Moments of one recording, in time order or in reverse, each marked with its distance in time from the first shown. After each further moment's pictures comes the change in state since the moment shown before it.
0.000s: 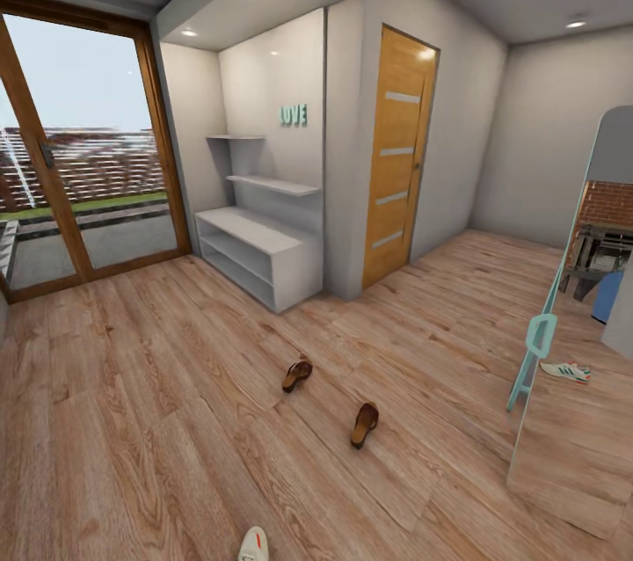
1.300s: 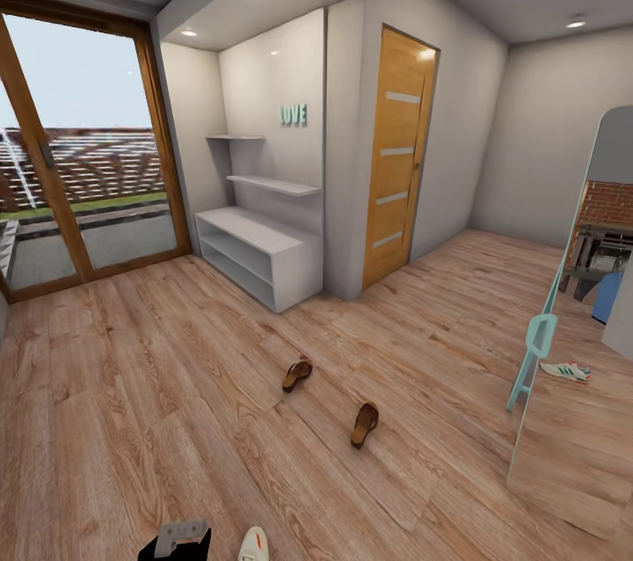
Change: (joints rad) left arm -0.146 0.043 0.001 -0.010 0.079 0.000 -0.006; right arm -0.120 -0.005 -0.003 -0.242 -0.005 0.434 0.001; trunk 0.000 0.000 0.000
